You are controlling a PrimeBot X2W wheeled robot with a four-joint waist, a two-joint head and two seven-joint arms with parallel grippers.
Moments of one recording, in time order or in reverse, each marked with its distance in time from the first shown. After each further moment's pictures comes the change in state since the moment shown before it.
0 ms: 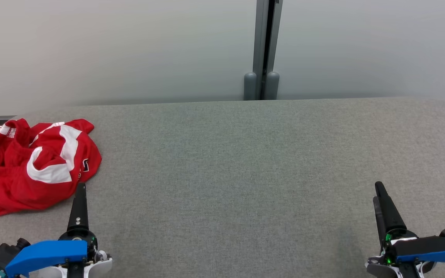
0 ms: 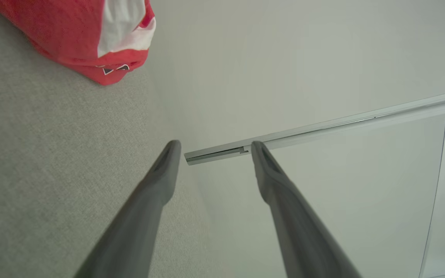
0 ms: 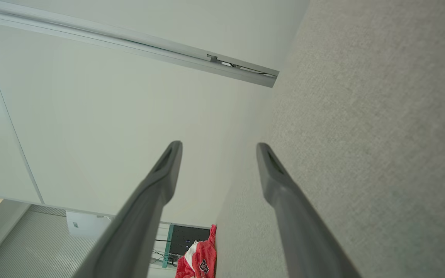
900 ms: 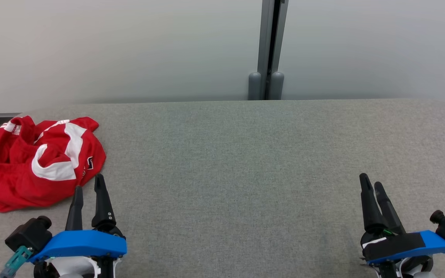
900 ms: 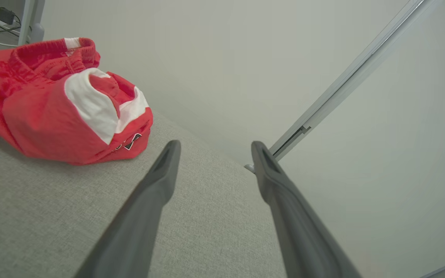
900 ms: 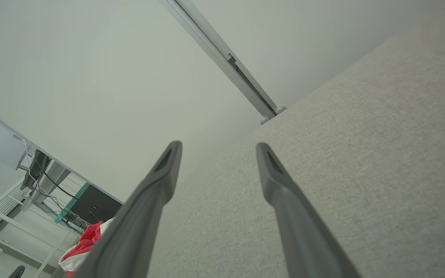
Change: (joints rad) left arm -0.011 0.003 -0.086 -0.031 0.641 0.108 -0.112; right arm -0.002 -0.002 0.050 -0.056 -0.537 0.000 -0.112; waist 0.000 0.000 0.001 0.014
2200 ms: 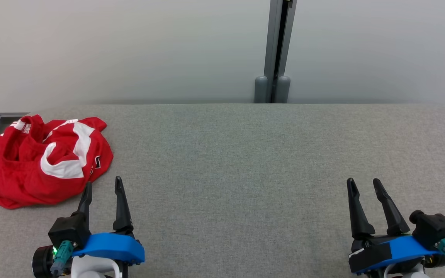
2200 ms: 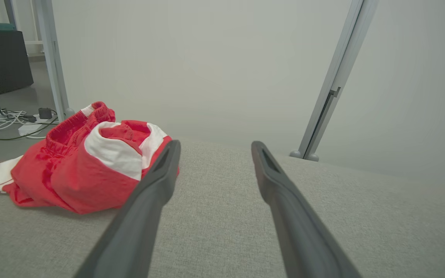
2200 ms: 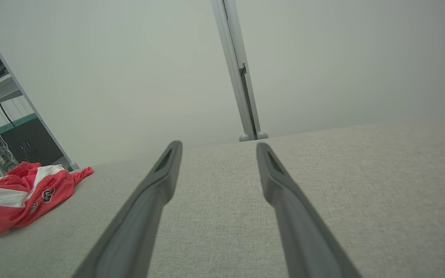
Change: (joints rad) left arm -0.029 0.013 -0.071 0.105 0.439 0.055 -0.100; right arm 0.005 -0.002 0.013 0.016 -0.493 0.001 -0.101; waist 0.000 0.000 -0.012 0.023
